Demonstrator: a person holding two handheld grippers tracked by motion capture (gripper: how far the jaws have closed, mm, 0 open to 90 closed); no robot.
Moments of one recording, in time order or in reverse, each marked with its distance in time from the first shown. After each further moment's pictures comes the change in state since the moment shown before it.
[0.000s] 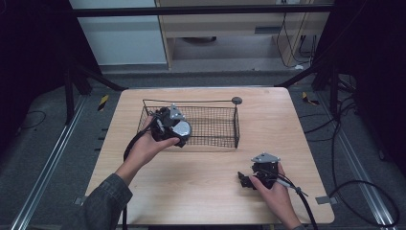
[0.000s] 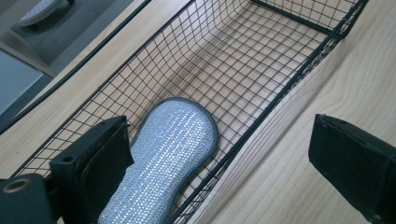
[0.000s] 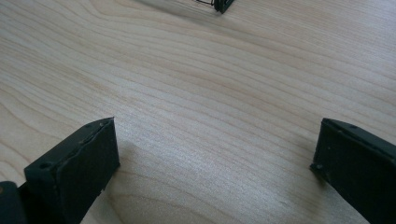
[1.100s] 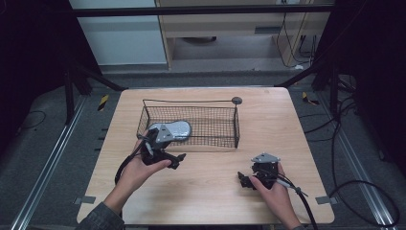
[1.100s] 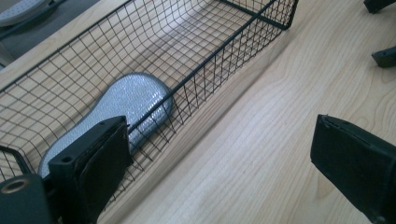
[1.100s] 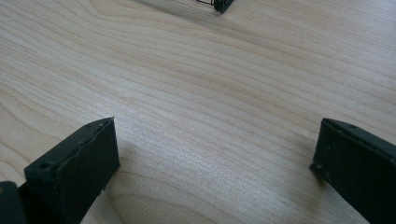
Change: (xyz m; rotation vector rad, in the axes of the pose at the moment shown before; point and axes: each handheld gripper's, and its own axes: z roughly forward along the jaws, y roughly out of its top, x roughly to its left) left arm -0.034 -0.055 -0.027 -0.093 -0.063 -0.072; right arm 0.000 0.000 0.000 0.001 -0.004 0.001
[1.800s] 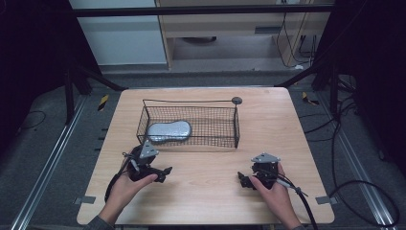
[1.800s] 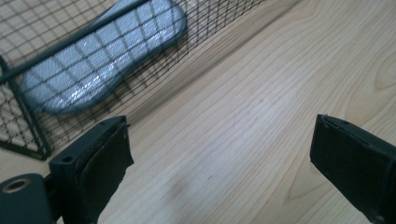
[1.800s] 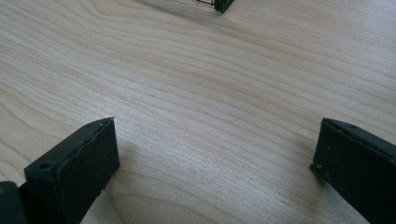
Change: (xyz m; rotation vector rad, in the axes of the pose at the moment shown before) left arm 0.008 -0.074 0.001 0.037 0.022 -0.134; right arm 0.000 0.000 0.000 0.000 0.000 0.001
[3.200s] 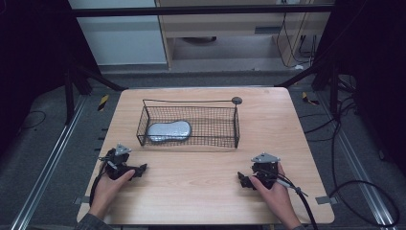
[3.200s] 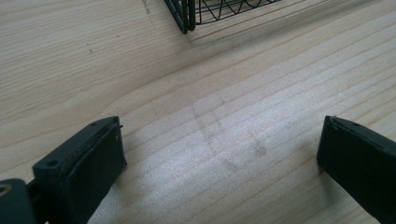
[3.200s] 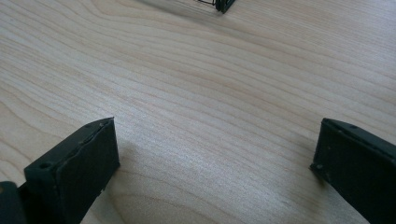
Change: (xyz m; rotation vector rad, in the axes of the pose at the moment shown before) left arm 0.078 -0.073 0.017 0.040 0.140 -0.239; right arm 0.000 0.000 0.000 0.001 0.004 -0.005
